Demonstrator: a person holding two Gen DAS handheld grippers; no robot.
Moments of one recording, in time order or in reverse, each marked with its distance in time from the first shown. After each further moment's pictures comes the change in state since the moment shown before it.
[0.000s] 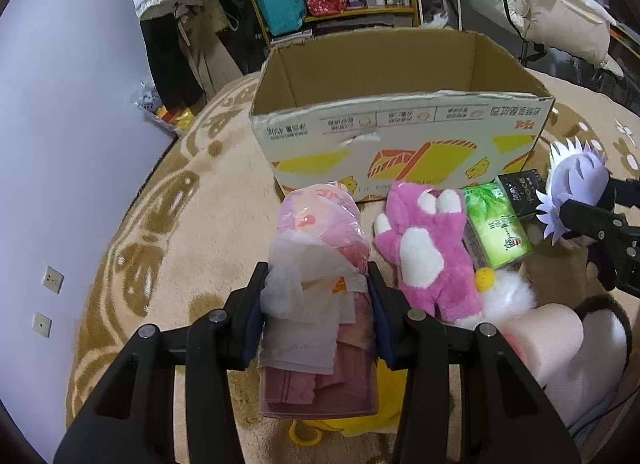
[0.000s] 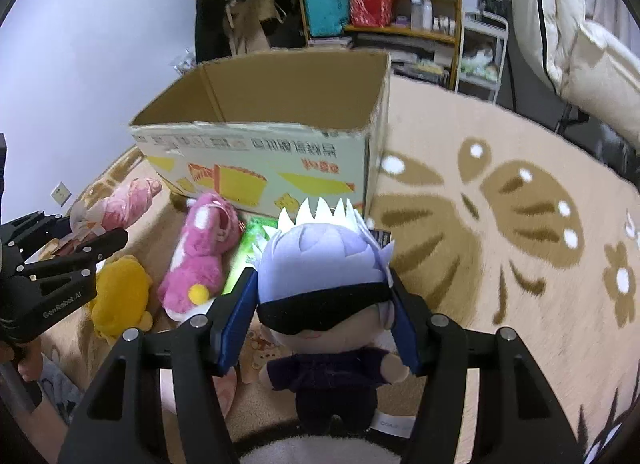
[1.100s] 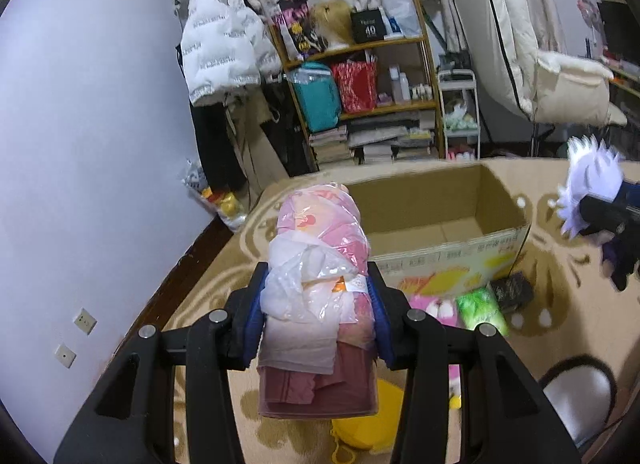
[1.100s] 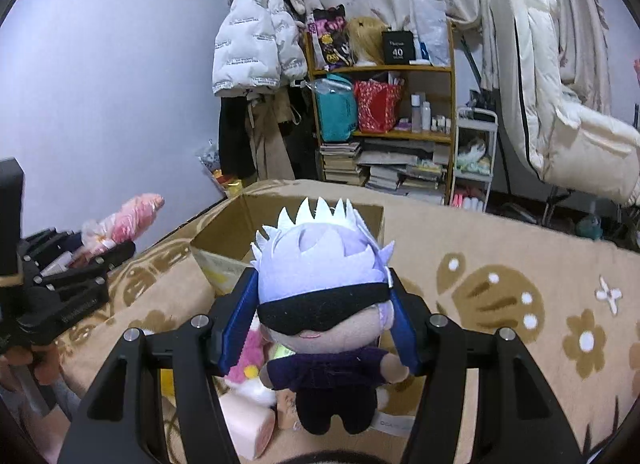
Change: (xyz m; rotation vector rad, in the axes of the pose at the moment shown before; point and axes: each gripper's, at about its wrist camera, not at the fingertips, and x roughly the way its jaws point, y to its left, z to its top) left arm -0.102 0.029 0.036 -0.043 -0.328 0.111; right arm -0.112 0.007 0.028 -0.024 -0.361 0.032
